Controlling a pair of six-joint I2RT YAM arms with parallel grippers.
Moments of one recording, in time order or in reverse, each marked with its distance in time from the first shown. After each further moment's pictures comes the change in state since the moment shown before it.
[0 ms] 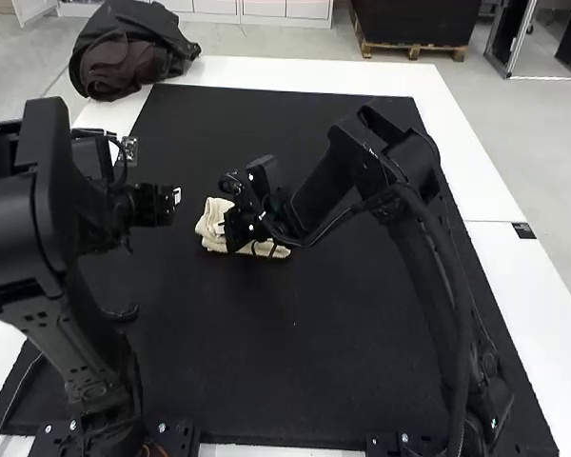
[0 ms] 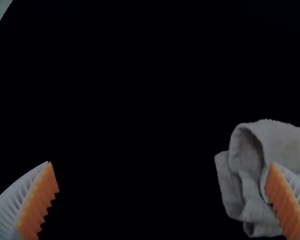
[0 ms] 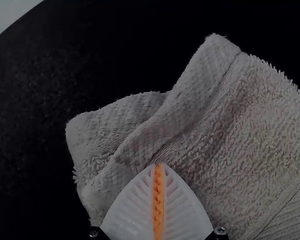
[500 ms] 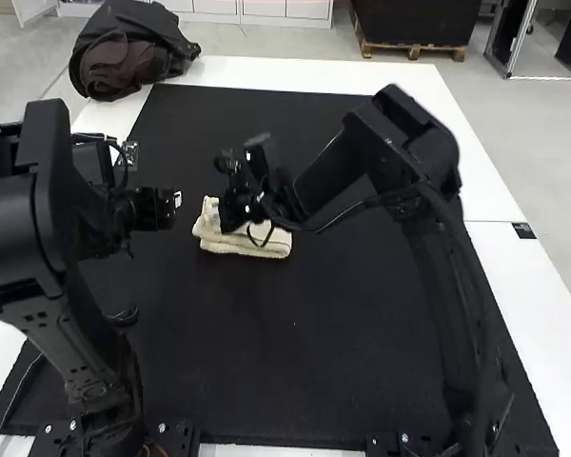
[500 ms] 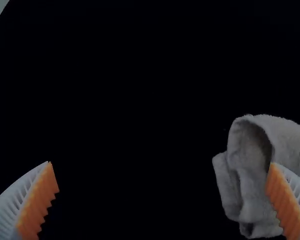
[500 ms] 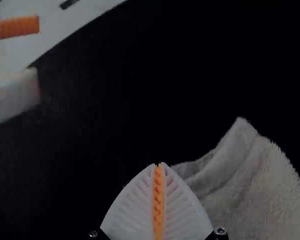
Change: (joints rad) left arm 0.000 0.000 -0.014 0.018 0.000 -0.014; right arm 0.013 -0.145 -0.002 -0.064 -0.001 0.011
